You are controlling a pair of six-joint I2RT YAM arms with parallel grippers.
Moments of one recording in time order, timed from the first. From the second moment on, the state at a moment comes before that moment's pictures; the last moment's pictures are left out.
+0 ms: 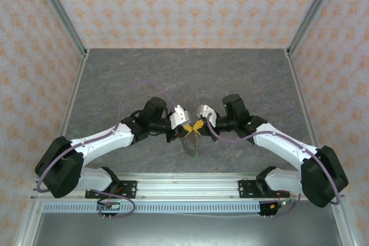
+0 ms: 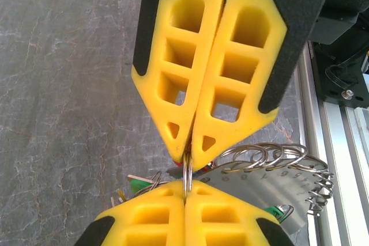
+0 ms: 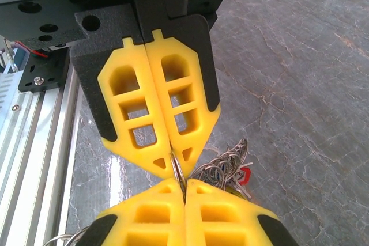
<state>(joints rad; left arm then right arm) -0.66 1.32 0.71 -0.04 0.60 0.27 0.58 1.20 0.66 -0.15 -0.75 -0.41</state>
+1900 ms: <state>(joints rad) -0.68 1.31 0.77 -0.17 0.58 0.36 0.58 1.21 0.68 -0.18 -0.80 -0.39</state>
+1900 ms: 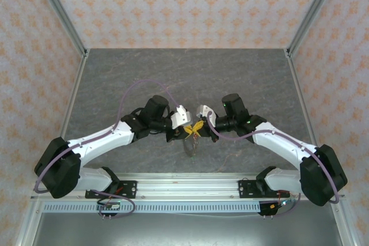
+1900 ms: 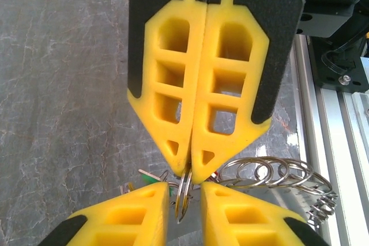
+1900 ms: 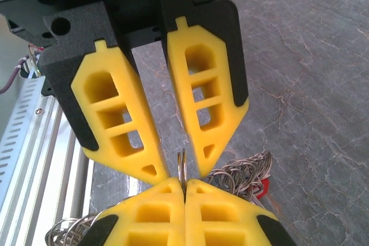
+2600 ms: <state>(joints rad) -0.68 1.31 0.71 -0.03 0.62 0.27 0.53 1.17 0.58 -0.07 -0.85 -0.36</state>
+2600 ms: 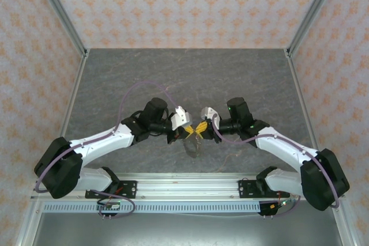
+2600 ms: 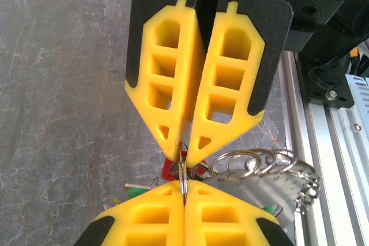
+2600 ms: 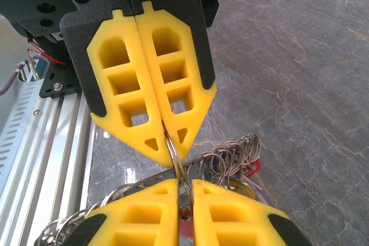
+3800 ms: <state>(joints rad) -0.69 1.30 0.79 -0.16 0.57 0.35 0.60 1.21 0.76 -0.37 -0.72 -0.52</state>
